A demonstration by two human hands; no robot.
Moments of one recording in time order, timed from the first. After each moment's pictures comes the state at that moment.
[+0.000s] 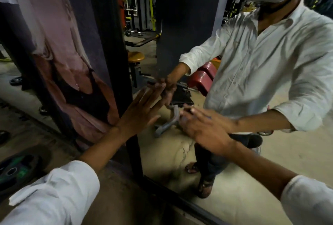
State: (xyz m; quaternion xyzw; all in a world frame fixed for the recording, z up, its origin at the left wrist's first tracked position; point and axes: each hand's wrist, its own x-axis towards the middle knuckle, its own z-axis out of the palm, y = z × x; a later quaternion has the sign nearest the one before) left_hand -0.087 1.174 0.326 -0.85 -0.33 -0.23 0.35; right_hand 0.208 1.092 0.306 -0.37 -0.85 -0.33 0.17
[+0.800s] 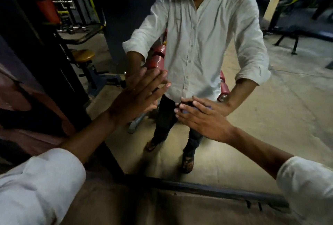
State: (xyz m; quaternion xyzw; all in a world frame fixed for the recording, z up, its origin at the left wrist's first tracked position) left_hand 0.035 1.158 0.368 -0.84 -0.11 -0.22 0.49; right_hand 0.363 1.041 0.308 -0.29 -0.87 0.09 0.38
